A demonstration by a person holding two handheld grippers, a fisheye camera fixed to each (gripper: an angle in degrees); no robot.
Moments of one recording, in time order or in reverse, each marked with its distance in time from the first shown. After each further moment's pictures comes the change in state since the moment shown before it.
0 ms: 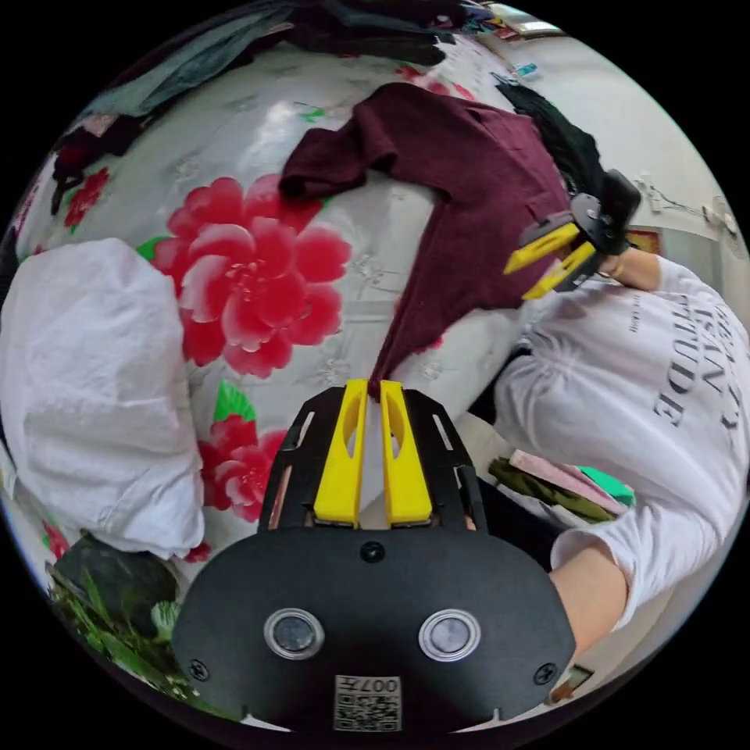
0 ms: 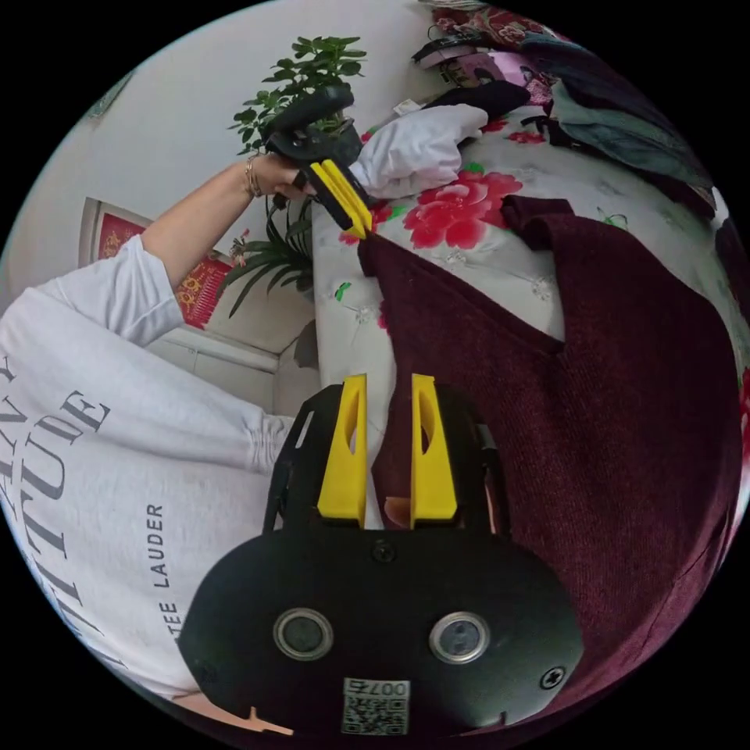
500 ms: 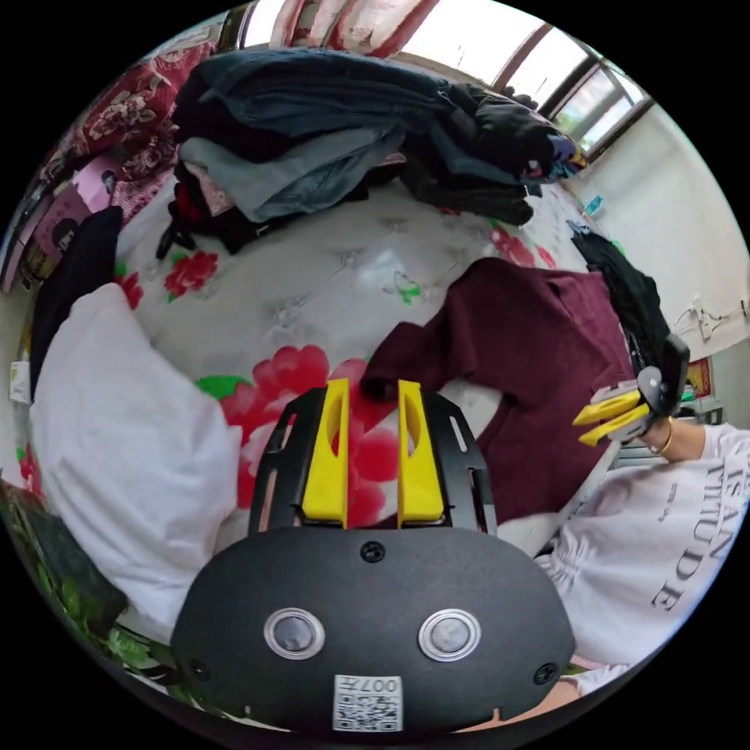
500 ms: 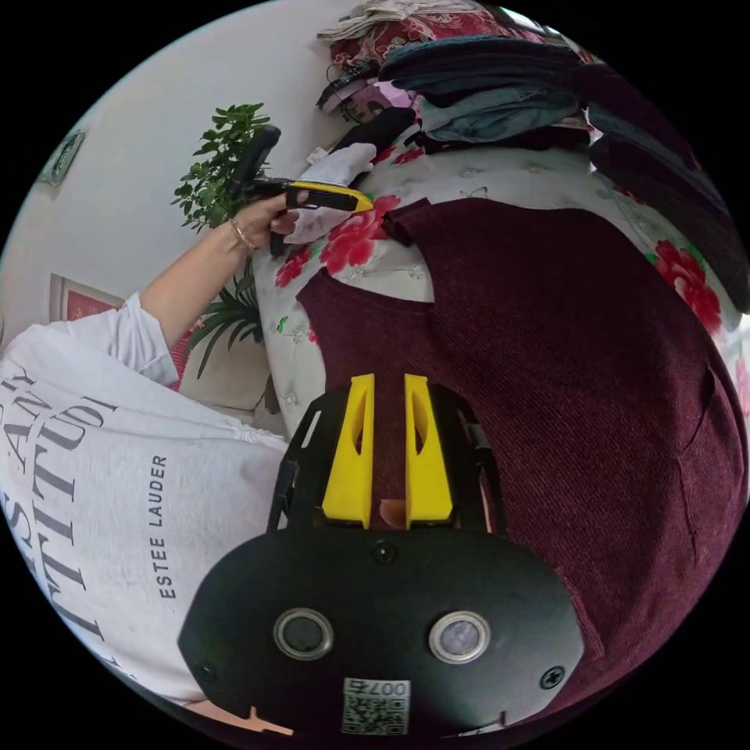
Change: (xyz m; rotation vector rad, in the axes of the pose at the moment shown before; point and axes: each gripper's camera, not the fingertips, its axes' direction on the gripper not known) left arm -0.001 -0.073 -0.028 0.495 -0.146 -0.289; right arm 0.062 0.066 -0.052 0.168 0.093 0.244
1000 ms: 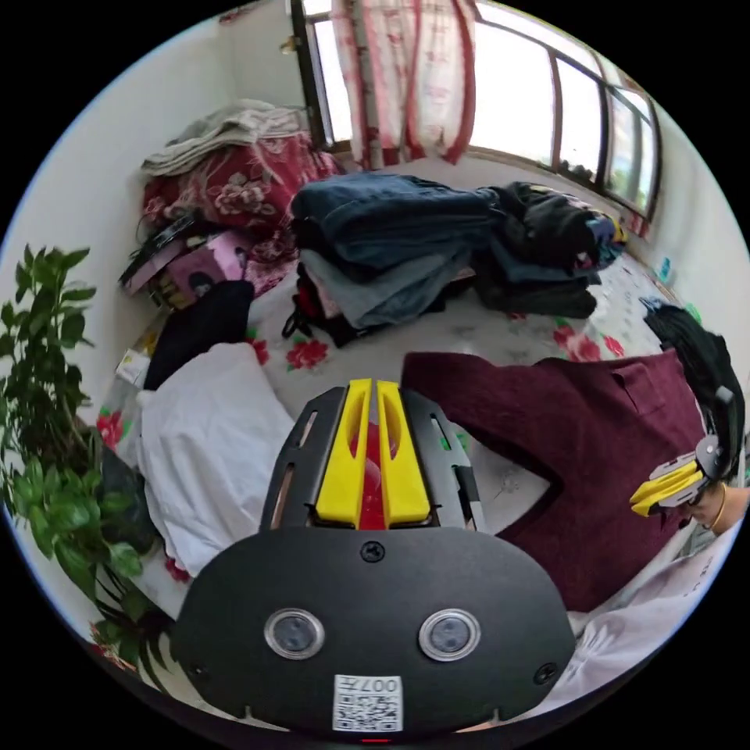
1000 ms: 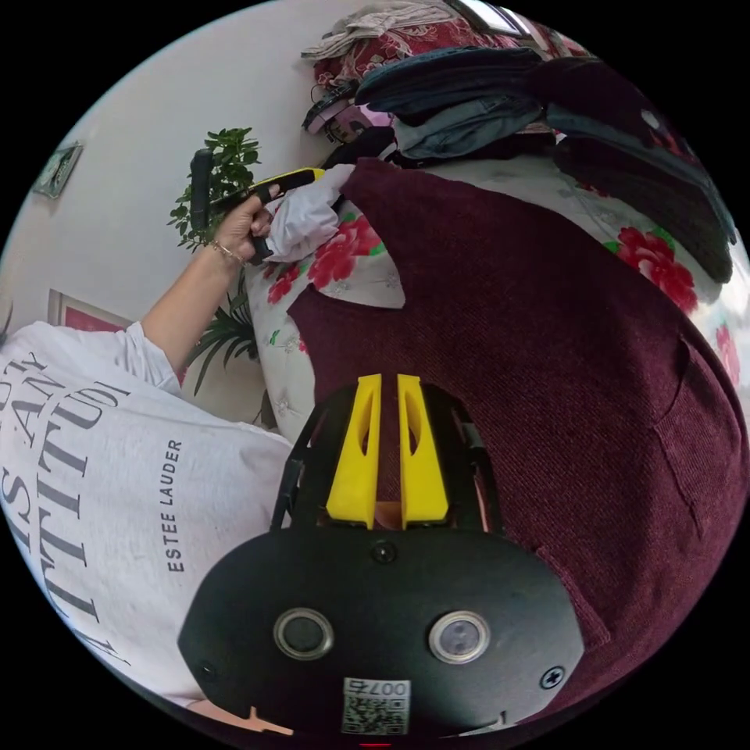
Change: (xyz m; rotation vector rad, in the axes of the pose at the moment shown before) left arm 0.024 0.055 -0.073 0.384 -0.427 -0.161; right arm 0.024 0.023 -0.046 0.067 0.012 0.047
